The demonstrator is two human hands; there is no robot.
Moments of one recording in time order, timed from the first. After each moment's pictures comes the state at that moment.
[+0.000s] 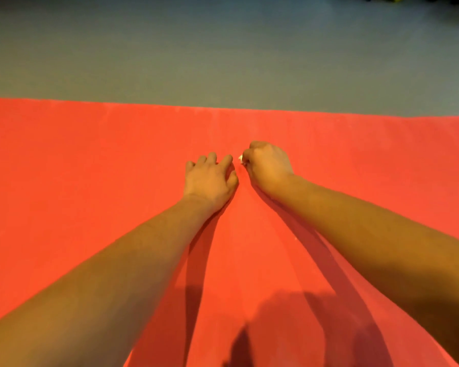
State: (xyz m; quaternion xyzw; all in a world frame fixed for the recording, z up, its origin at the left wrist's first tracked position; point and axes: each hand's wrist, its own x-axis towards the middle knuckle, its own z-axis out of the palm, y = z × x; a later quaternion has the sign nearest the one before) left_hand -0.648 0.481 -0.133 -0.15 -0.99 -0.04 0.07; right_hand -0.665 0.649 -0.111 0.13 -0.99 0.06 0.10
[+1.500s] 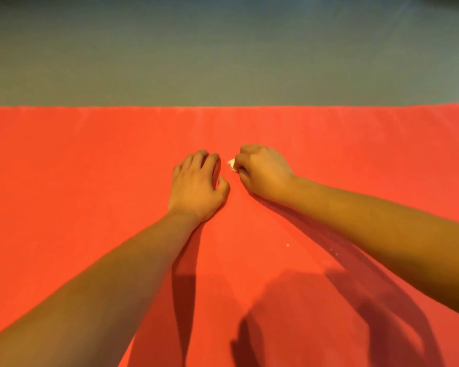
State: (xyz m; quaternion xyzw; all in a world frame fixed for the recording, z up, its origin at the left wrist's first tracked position) left_hand -0.658 0.483 -0.150 -0.16 -0.97 -0.15 0.13; right_hand -0.658 0.675 -0.108 0.21 -0.97 0.07 0.10
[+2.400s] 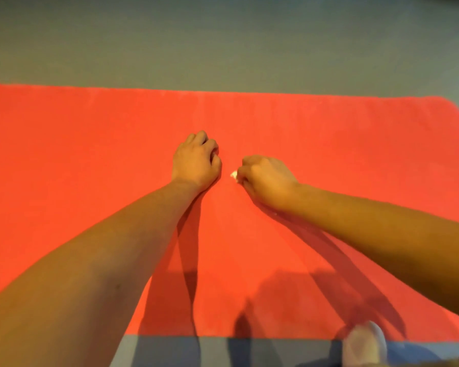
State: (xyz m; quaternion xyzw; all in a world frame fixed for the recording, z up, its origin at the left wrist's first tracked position) left_hand -0.656 0.480 -0.146 -0.17 -0.96 -0.14 0.14; right_hand -0.574 0.674 -0.086 0.24 -0.97 0.05 0.03
